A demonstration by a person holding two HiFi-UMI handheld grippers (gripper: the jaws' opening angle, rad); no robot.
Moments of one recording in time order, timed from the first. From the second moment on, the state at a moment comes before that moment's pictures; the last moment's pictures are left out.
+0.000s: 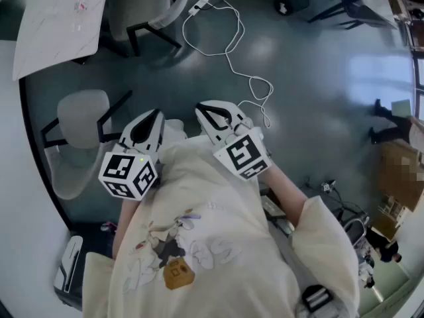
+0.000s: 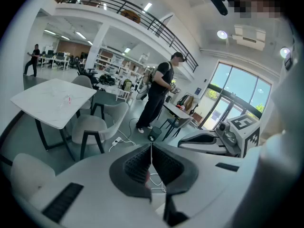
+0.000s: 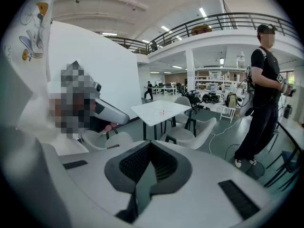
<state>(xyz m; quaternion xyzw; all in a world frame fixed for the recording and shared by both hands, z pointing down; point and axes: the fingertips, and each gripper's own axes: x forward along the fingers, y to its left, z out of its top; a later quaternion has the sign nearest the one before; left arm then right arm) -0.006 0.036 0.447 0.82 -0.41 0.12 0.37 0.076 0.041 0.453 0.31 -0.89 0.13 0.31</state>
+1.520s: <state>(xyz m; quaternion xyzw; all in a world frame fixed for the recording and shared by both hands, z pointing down) 0.000 0.064 0.453 0.83 -0.36 0.17 0.39 0.079 0.063 0.460 0.36 -0.88 0.21 0.25</state>
